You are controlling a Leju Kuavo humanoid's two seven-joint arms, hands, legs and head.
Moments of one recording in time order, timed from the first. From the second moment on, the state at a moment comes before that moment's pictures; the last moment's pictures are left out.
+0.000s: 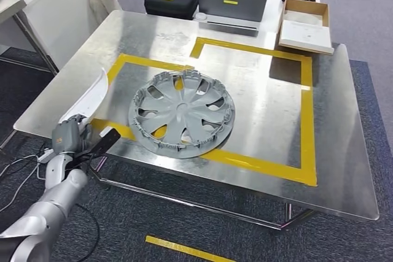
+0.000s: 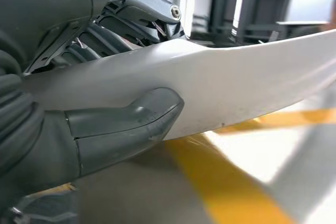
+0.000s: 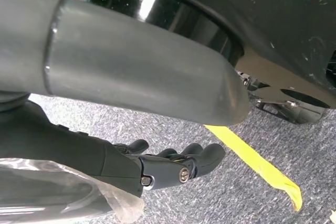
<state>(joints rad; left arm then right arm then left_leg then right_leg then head) -0.57 0.03 0.09 -0.45 -1.11 0.64 -0.34 -0.04 0.20 -0.66 -0.19 1.19 0.08 0.17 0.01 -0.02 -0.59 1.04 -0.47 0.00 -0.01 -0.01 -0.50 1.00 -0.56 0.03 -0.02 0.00</state>
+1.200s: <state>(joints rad) -0.98 -0.02 -0.24 -0.46 -1.21 0.38 -0.05 -0.05 0.21 -0.75 -0.19 1.11 0.07 0.27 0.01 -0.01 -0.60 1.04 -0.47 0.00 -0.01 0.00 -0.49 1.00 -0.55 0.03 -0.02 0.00</state>
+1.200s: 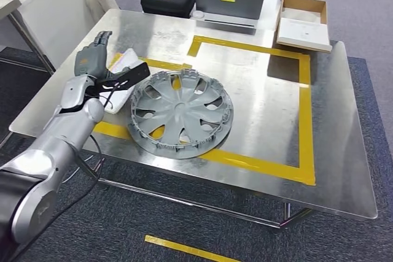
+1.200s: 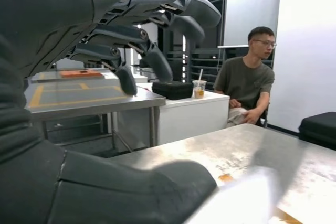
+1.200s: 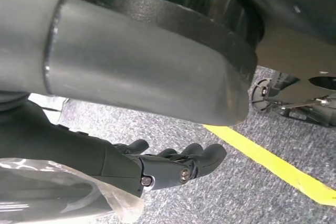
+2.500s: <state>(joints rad) -0.22 -0.16 -0.41 -1.46 -0.26 0.32 -0.46 -0.05 0.26 -0.78 -0.19 1.10 -0.01 0.19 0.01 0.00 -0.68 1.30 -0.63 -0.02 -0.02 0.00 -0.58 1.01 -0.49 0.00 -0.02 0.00</state>
